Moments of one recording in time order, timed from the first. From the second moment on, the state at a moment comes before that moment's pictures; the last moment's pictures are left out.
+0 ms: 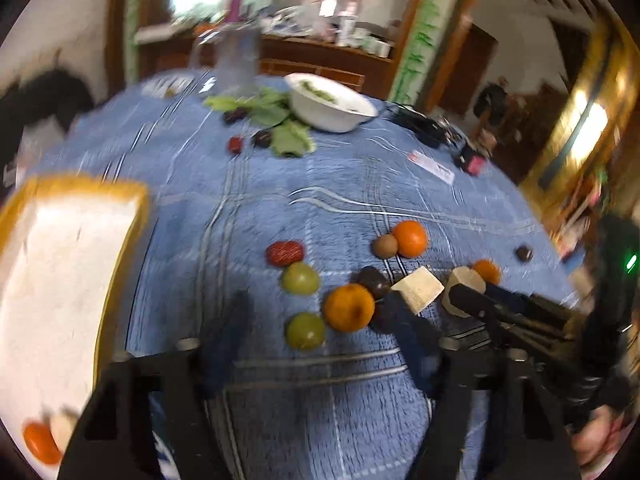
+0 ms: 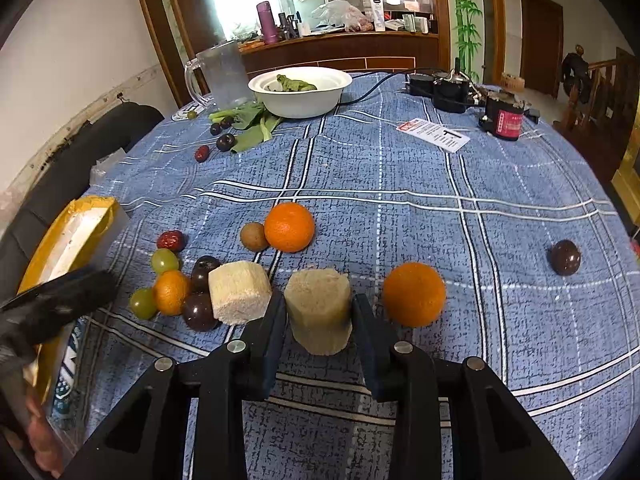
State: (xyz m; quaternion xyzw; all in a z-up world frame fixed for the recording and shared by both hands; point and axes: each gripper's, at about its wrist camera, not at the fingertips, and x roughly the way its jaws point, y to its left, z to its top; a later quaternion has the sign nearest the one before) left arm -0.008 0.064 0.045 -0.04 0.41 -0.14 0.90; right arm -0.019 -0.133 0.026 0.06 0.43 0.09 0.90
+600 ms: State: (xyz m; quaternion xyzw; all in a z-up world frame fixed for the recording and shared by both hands) left arm 0.007 0.043 0.022 0.02 0.40 -0.20 0.89; right arm -0.021 -0.133 0.025 0.08 0.43 0.10 0.89
